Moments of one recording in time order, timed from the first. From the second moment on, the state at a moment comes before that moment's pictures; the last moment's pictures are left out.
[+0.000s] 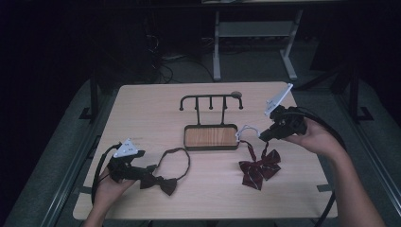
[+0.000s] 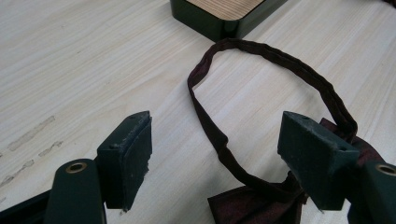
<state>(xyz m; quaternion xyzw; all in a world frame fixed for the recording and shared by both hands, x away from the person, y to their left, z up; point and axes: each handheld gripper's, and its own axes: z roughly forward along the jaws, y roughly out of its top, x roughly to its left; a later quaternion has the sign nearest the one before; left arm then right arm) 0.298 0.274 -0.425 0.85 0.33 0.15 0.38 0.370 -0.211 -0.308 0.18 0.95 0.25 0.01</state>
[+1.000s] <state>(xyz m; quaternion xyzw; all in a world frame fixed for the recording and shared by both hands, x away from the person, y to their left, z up) 0.298 0.275 -0.425 0.85 0.32 0.15 0.38 0.382 -0.199 -0.272 0.17 0.95 0.25 0.03</state>
